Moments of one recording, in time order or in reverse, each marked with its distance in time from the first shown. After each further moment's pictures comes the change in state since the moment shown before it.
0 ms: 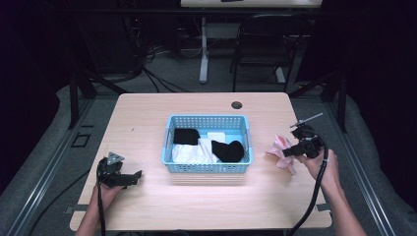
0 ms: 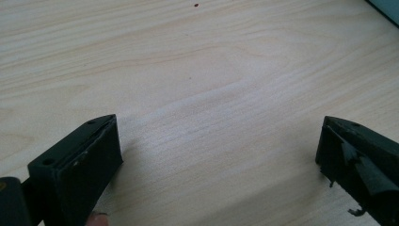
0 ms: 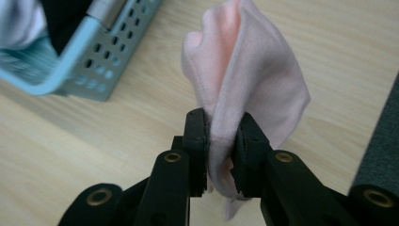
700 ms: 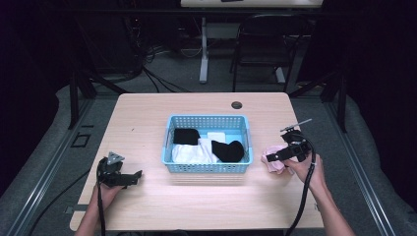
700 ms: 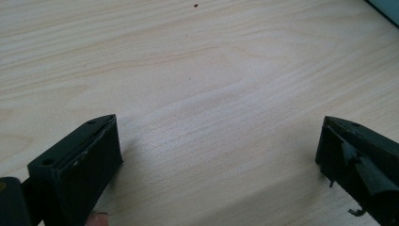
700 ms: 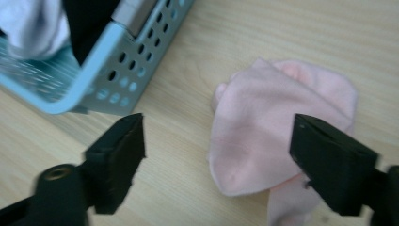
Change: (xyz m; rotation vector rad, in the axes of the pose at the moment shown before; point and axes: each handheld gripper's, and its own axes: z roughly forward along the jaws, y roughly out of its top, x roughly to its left) left arm 0.000 0.000 0.000 -0.002 0.000 0.004; right arm 0.013 0.001 0.029 -0.028 0.100 0.013
